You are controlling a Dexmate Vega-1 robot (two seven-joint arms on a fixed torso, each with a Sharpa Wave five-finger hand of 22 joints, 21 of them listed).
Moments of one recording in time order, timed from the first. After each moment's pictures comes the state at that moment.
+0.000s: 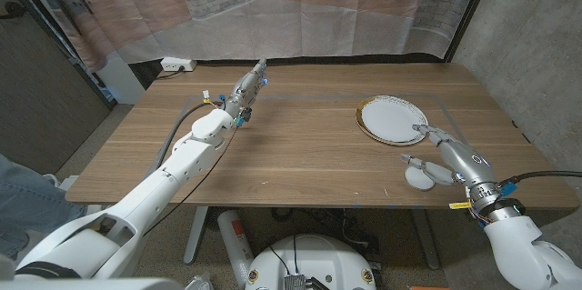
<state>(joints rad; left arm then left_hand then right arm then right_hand) 0.74 0.52 0.45 -1.39 -0.57 -0.16 -0.02 0.37 0.05 0.15 0.06 0.21 -0.10 0.07 0.20 0.18 -0.13 0.02 0.21 0.18 -0.17 0.03 0.20 0.18 -0.17 -0.03 0.32 0.18 -1.94 -0.62 0.21 -2.25 -0.72 -0.03 -0.34 0.52 -0.03 0.16 -0.15 0.26 0.20 -0.10 0.18 0.19 0.18 0.01 0.20 0.19 0.15 0.03 0.18 0.18 0.28 0.18 0.30 0.17</state>
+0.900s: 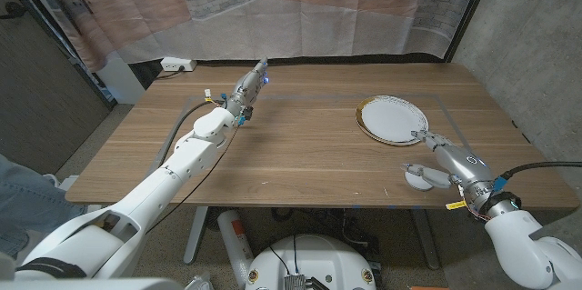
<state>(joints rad) 0.72 0.50 0.46 -1.37 -0.57 -0.16 -0.02 0.37 0.06 0.15 0.06 0.21 -0.09 0.08 0.20 0.18 -0.13 0.03 0.21 0.18 -0.17 0.03 0.20 0.18 -0.17 -0.03 0.31 0.18 -1.97 -0.66 0.20 -2.34 -0.78 -0.19 -0.17 0.56 -0.05 0.17 -0.16 0.27 0.13 -0.10 0.18 0.20 0.10 0.04 0.19 0.19 0.11 0.09 0.18 0.18 0.30 0.21 0.28 0.17</state>
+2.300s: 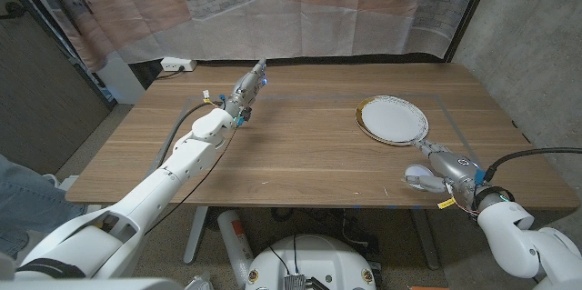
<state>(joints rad) 0.73 0.51 0.45 -1.36 -0.58 -0.16 -0.03 0.37 0.06 0.15 0.06 0.21 -0.09 0.08 0.20 0.18 -0.12 0.03 0.21 0.18 -0.17 0.03 0.20 0.18 -0.17 -0.03 0.30 0.18 -1.93 -0.75 0.12 -2.42 -0.88 -0.46 0.08 0.57 -0.08 0.15 -0.14 0.30 0.03 -0.07 0.18 0.20 0.00 0.06 0.19 0.20 0.06 0.13 0.18 0.18 0.32 0.21 0.25 0.18</state>
